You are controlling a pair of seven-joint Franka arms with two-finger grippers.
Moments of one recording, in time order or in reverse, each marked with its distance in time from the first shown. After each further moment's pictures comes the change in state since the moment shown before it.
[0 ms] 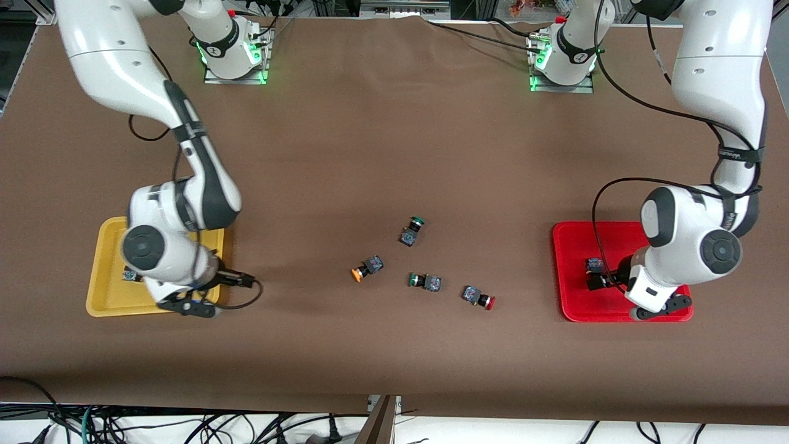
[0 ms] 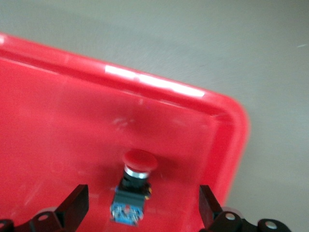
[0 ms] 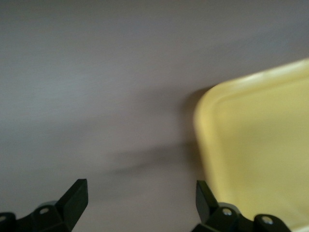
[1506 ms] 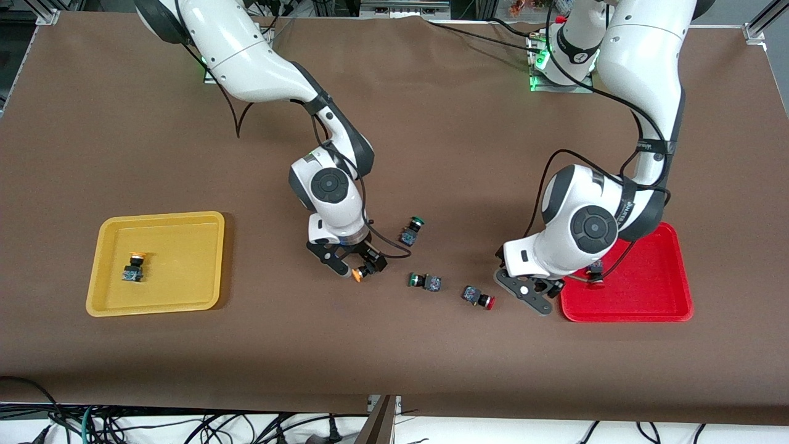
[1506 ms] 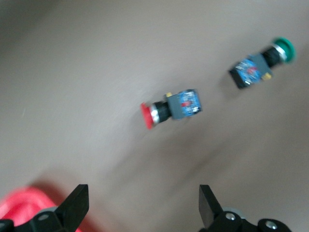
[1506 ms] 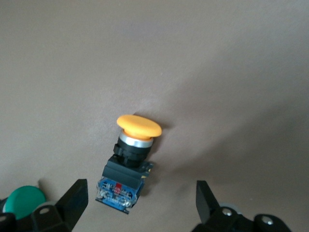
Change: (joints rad) left arm -0.316 0.022 -0.013 0.087 0.026 0.039 0.772; right arm 0.402 0.154 -0.022 0.043 -0.003 0.326 0.832
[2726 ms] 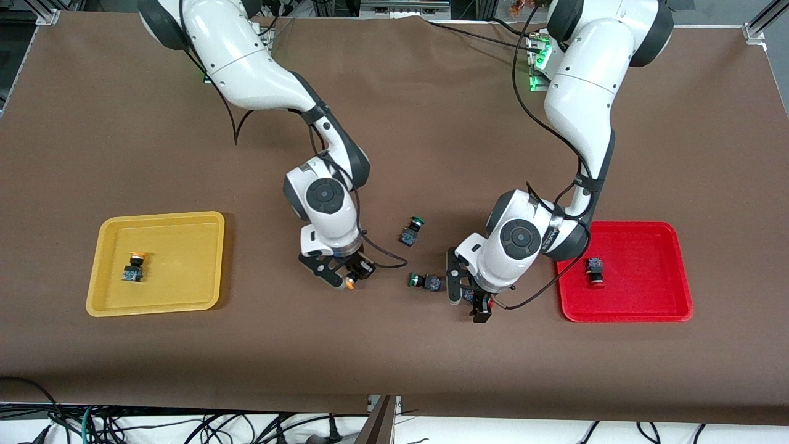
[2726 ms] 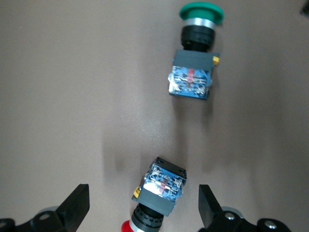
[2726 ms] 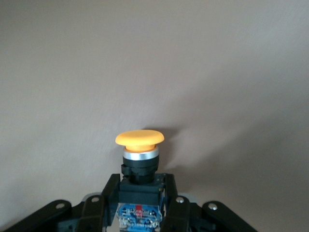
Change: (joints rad) left arm -0.093 0.255 0.006 0.189 0.033 0.186 0.679; right arm -0.026 0.007 -0.054 0.072 -0.008 -0.080 -0.142
